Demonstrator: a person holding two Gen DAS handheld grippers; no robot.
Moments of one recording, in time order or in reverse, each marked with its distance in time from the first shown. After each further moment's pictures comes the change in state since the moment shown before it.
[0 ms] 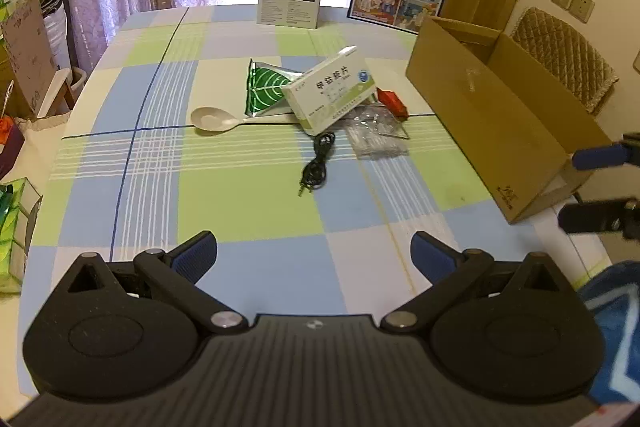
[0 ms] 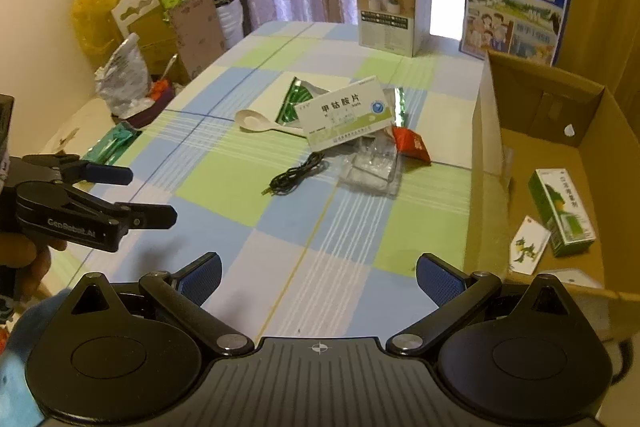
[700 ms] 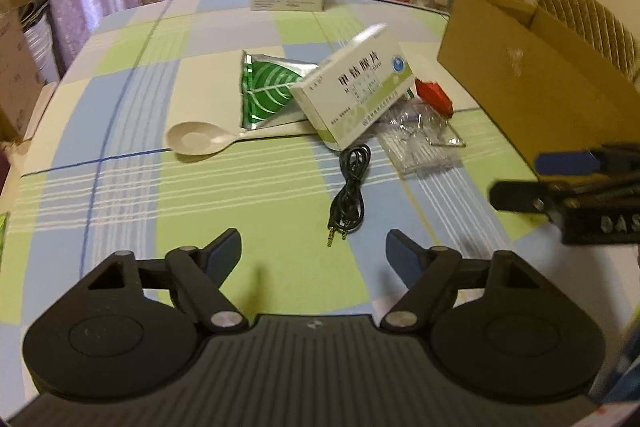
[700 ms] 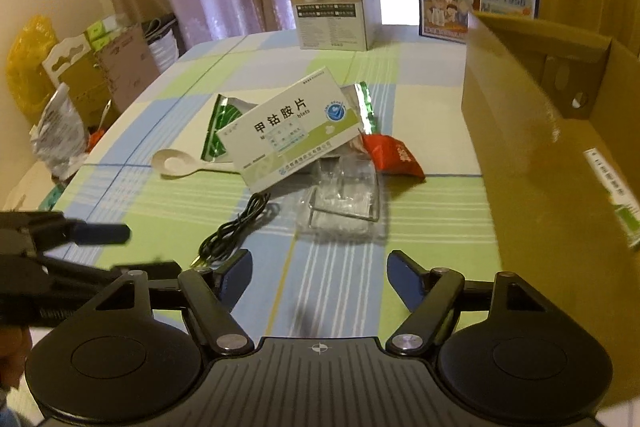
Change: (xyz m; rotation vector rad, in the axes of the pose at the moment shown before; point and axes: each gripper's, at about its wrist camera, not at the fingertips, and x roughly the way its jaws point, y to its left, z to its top) left arm 0.109 0.015 0.031 0.087 0.026 0.014; right arm 0.122 -0.032 0.021 0.177 -0.088 -0.094
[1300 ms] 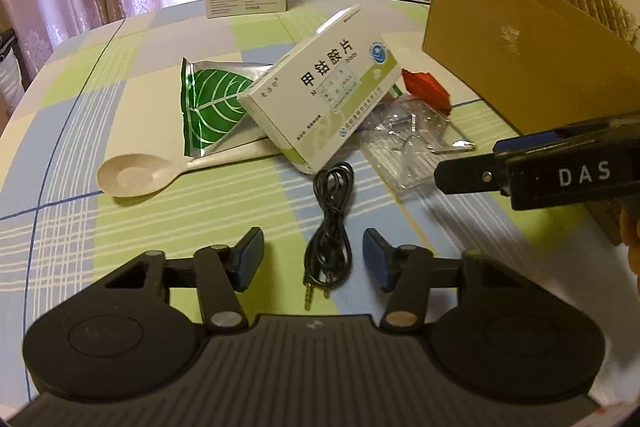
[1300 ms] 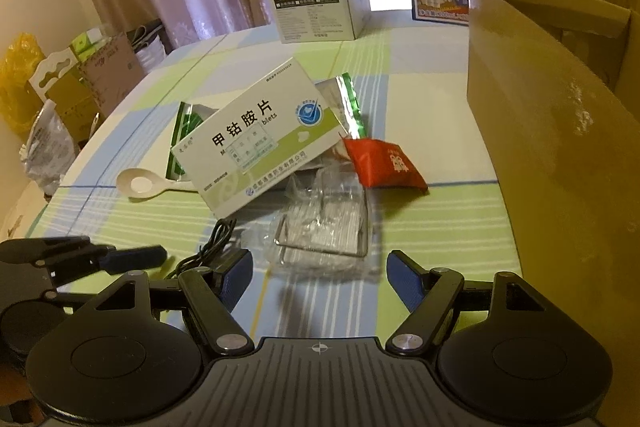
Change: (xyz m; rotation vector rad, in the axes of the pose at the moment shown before) left arm 0.062 -0.015 0.012 0.086 -0.038 -0.023; right arm 0.048 -0.024 0.017 0.050 0.008 0.013
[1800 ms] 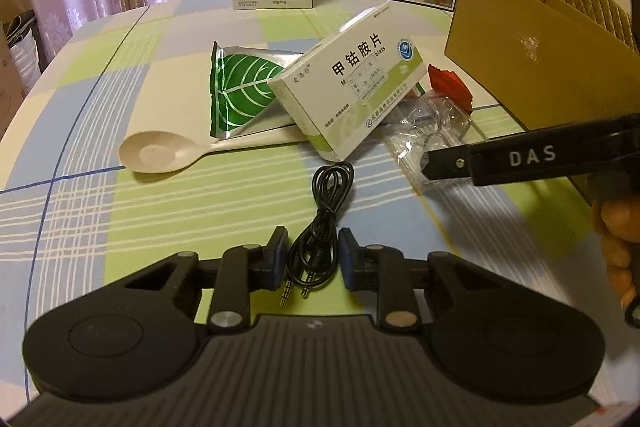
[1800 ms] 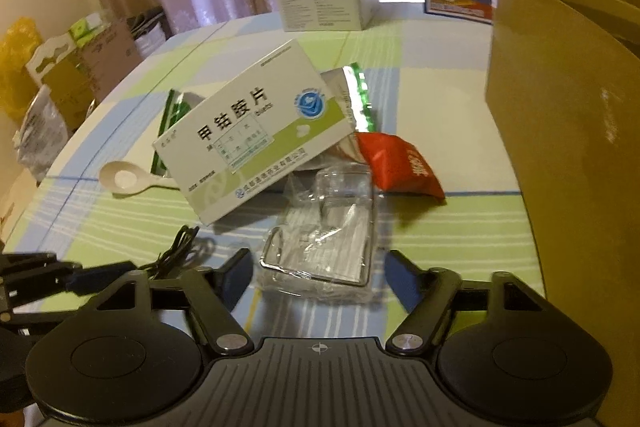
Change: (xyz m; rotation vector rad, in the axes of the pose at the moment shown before) left arm -0.005 0.011 -0.011 -0.060 -0.011 0.030; right arm 0.029 0.002 0.007 -0.043 0.025 0.004
